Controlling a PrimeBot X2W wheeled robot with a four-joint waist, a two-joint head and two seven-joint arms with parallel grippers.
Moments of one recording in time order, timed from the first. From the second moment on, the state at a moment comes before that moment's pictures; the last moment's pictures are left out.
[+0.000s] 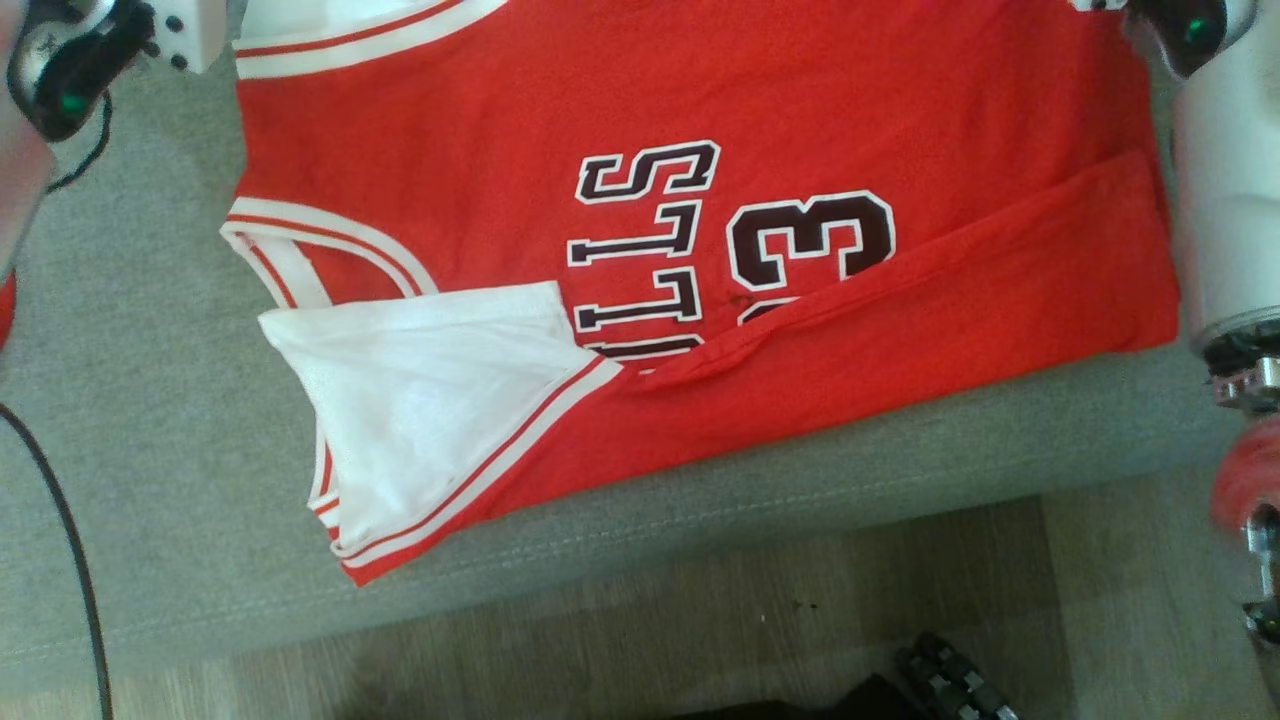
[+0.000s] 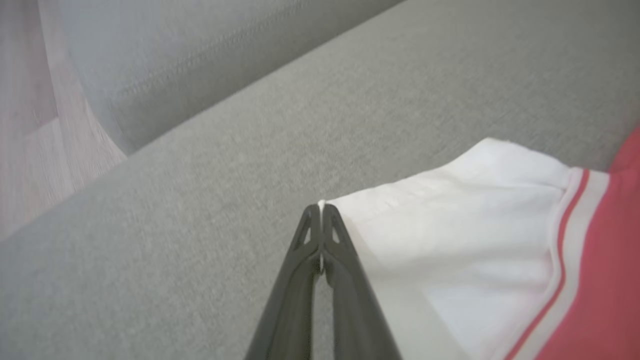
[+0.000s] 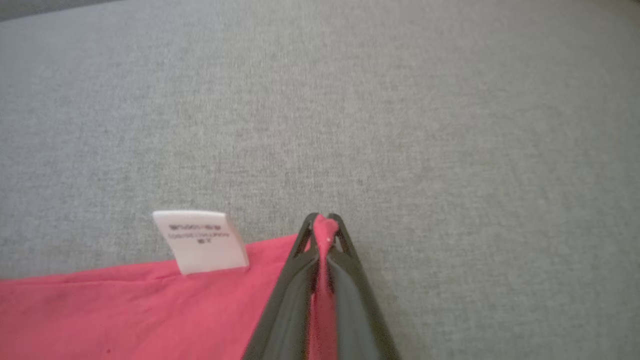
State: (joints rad) left arm -1.35 0.52 -1.03 0.74 -0.79 -0.13 0.18; right arm -1.29 -0.14 -0.07 1.07 -0.13 0.12 0.50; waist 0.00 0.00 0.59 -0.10
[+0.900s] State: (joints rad) left arm -1.23 0.55 -1.00 0.59 -0.96 -0.13 -0.12; right arm -1.18 -0.28 -0.06 1.04 0.06 0.12 0.26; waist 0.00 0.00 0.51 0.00
